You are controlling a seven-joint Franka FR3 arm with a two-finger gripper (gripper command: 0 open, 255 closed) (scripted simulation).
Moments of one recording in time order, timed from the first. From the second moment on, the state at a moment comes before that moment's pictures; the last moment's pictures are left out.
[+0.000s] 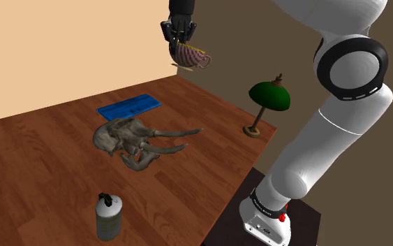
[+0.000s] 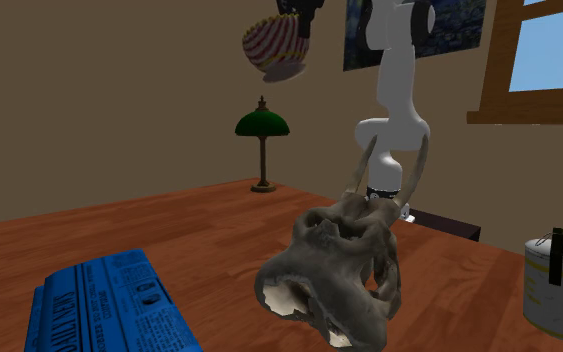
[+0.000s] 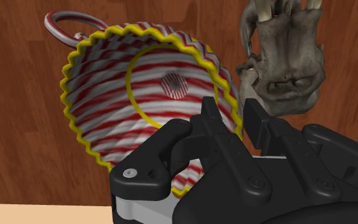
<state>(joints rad) 0.00 -0.05 0.19 -1.43 -0.06 1.39 0.22</state>
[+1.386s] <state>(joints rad) -0.10 -0.05 0.10 -1.24 -0.07 1.20 0.03</state>
